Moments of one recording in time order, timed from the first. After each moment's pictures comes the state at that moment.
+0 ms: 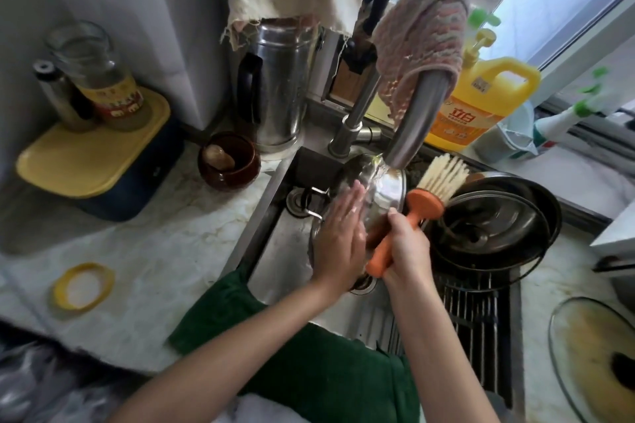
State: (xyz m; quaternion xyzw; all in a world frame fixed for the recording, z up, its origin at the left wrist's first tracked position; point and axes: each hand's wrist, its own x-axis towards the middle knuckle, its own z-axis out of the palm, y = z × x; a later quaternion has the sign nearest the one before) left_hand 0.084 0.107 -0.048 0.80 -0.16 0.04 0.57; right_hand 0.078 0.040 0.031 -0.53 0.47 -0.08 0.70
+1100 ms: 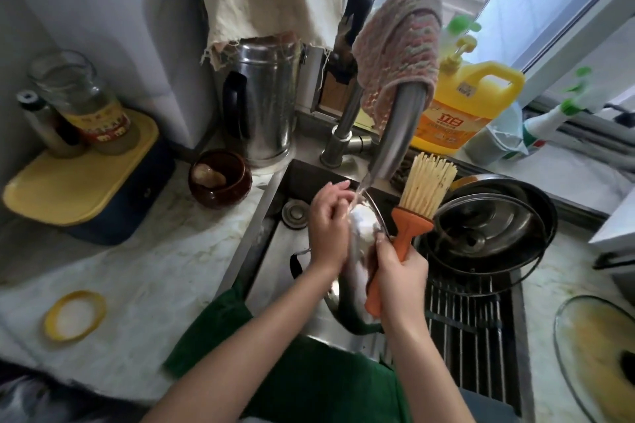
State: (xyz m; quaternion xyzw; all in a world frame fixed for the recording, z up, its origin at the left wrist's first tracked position) left_hand 0.127 0.103 -0.026 0.69 0.03 -0.03 0.72; right_hand 0.047 0.042 0.016 -0.70 0.37 -0.14 0.59
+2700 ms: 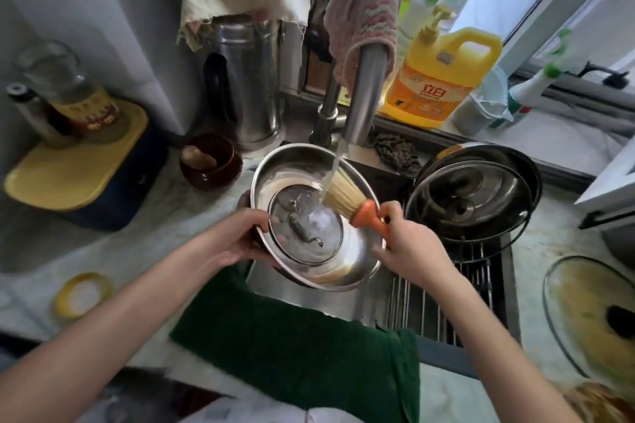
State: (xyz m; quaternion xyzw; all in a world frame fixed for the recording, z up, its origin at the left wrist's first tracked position) left_hand 0.125 0.226 0.001 0.57 0.18 -0.44 0.67; right_hand 0.029 -0.030 0.024 -0.99 0.06 0.10 0.12
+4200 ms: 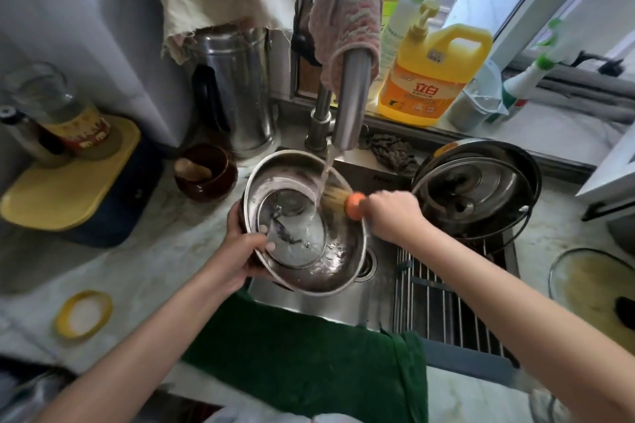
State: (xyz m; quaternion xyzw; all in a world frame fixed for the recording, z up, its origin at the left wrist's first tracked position) left_hand 0.102 0.218 -0.004 0.60 0.18 -0.32 0.71; right_hand 0.093 -0.028 0.018 -0.98 0.00 0.20 -0.09
